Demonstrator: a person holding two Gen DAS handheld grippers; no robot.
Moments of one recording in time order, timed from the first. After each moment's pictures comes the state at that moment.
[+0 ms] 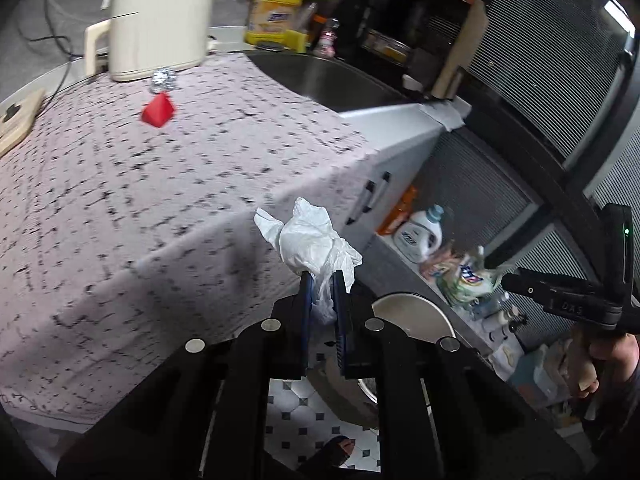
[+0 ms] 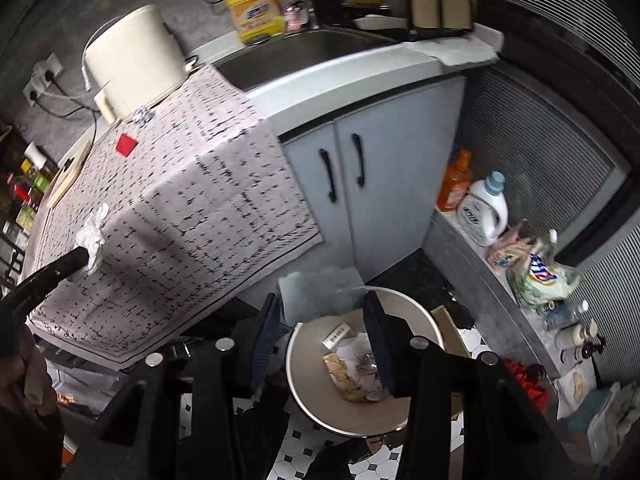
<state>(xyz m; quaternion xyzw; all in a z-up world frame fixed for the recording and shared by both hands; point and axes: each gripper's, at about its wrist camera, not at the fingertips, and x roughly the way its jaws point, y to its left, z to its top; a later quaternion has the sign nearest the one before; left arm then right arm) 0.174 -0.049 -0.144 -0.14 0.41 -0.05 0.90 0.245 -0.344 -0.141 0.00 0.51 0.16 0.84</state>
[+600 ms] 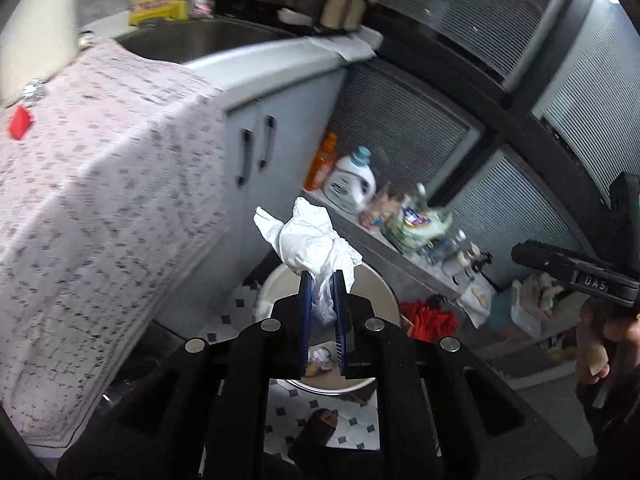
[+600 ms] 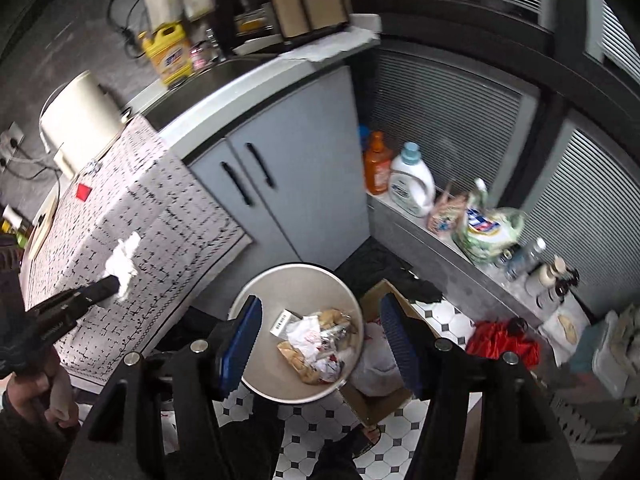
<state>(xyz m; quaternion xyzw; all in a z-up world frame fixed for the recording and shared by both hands) 0.193 -0.181 -0.173 -0.08 0.46 -0.18 0.87 0.188 -0.479 -0.140 0.07 0.50 0.06 0.86</state>
